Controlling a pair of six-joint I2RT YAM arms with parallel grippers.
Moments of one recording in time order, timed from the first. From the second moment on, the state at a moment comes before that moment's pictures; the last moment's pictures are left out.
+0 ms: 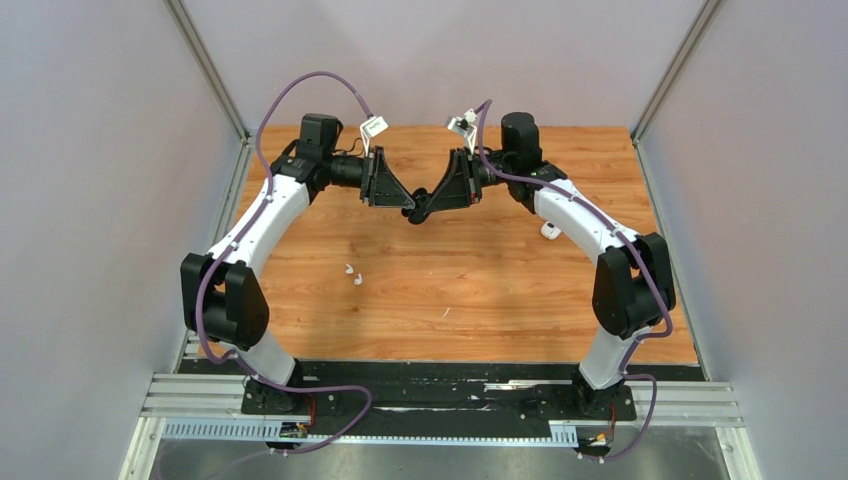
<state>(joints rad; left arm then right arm) -0.26 1.63 1.46 -0.48 1.25 -0.08 0.41 1.77 1.44 0.08 -1.37 0.41</state>
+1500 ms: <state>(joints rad) -0.26 1.61 1.45 -0.59 1.29 0.09 0.41 1.77 1.44 0.11 -1.38 0.45</state>
